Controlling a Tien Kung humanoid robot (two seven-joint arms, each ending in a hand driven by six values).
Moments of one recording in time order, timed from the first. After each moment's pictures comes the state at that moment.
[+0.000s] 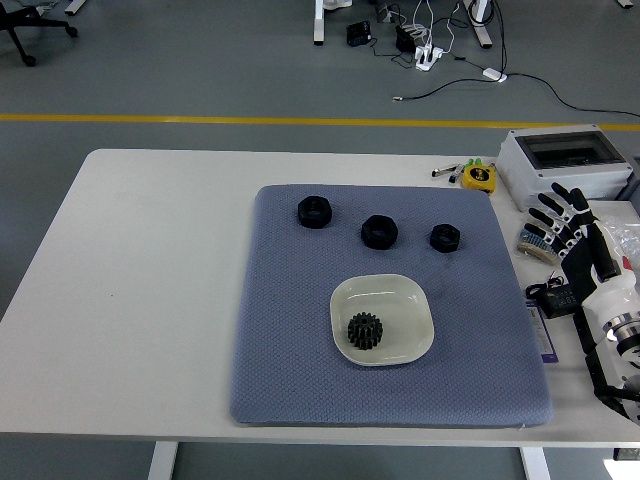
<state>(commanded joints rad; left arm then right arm) -0.13 0.16 -0.35 -0.22 0.59 0.23 0.09 0.17 -0.31 1.27 1.28 -0.72 -0.07 0.22</state>
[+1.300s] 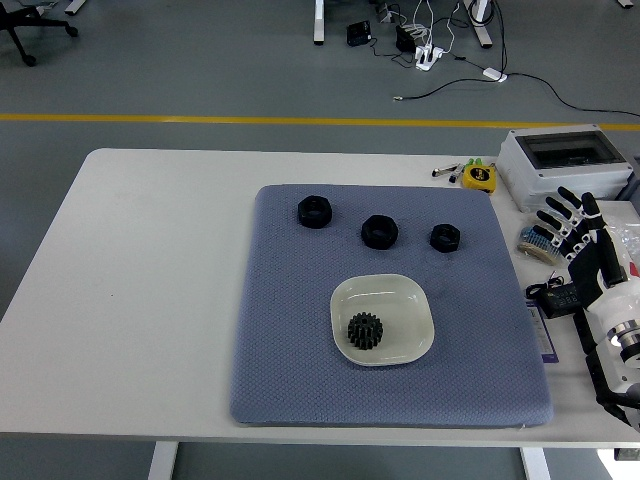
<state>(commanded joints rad) -0.13 0.16 -0.36 -0.22 0.61 0.23 0.10 0.16 -0.29 1.29 1.29 -0.76 -0.07 0.23</state>
